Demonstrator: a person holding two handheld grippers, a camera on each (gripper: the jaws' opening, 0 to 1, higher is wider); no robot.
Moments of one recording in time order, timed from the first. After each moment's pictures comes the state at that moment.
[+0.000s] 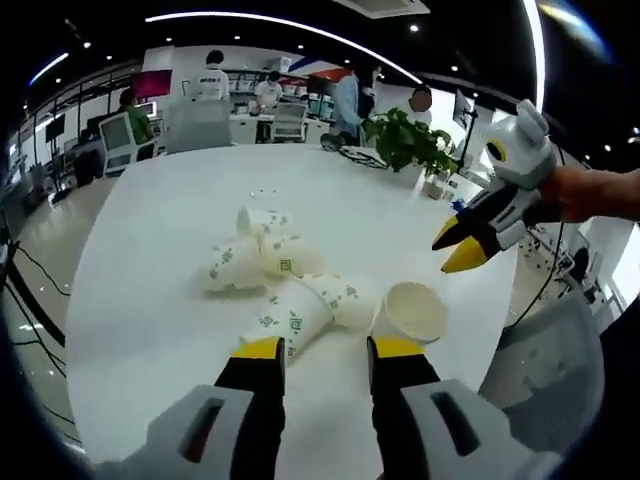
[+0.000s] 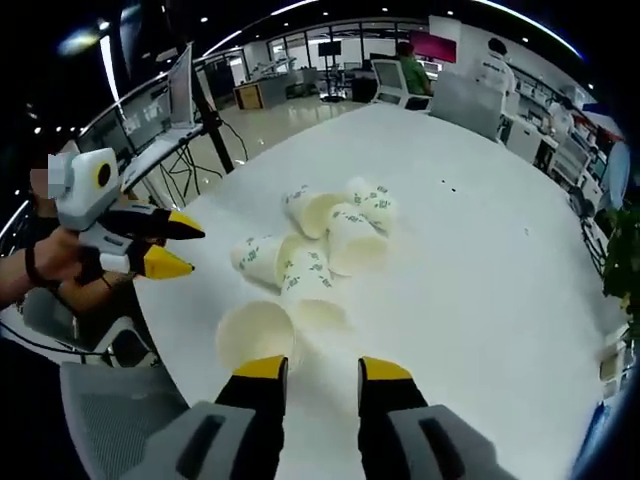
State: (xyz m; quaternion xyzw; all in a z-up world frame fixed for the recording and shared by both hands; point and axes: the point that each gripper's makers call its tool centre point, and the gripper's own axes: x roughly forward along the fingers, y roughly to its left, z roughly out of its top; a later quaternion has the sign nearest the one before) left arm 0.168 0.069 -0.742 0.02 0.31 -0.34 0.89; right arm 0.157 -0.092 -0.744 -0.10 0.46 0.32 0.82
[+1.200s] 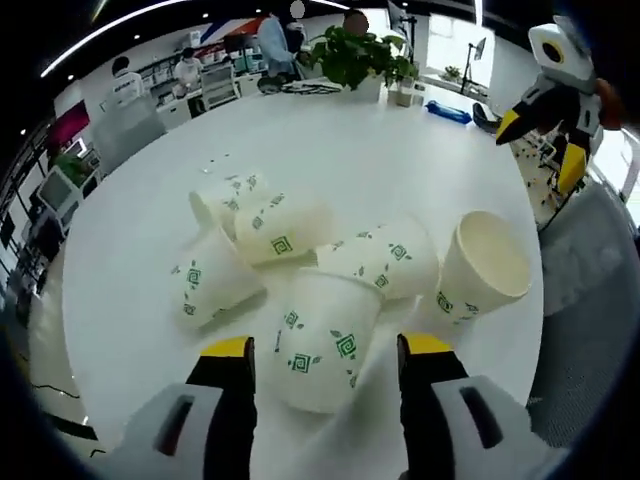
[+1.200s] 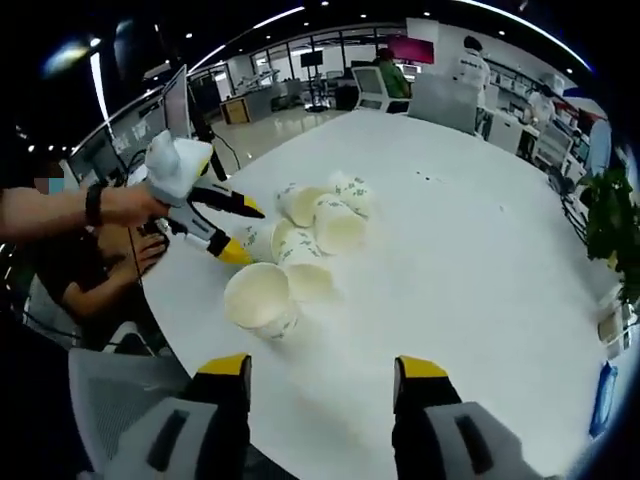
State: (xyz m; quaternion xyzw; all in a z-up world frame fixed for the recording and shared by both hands) left arm 0.221 0.050 -0.805 0.20 0.37 -0.42 0.80; right arm 0.120 -0.134 -0.736 -0.07 0.45 0.30 0.84
